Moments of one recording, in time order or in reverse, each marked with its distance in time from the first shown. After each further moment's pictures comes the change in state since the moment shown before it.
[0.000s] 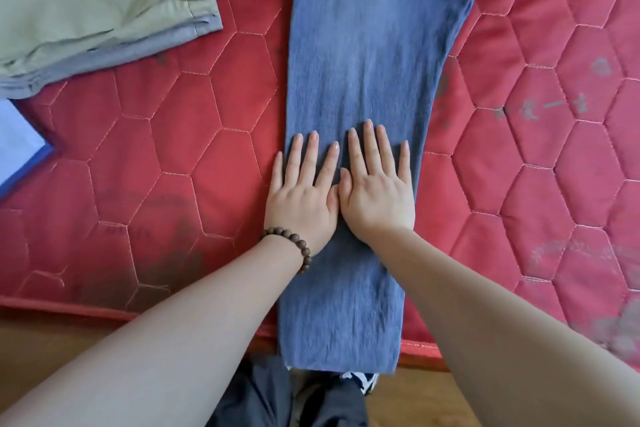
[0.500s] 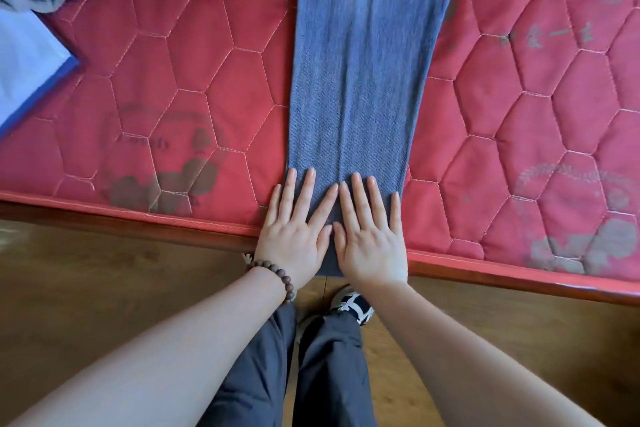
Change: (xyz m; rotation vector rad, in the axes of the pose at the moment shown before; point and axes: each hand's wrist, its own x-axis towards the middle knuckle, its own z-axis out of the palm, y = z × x) left_hand -0.167 0.011 0.022 0.034 -0.135 0.101; right_hand -0.188 -0.012 0.024 0.009 -0.085 -0.116
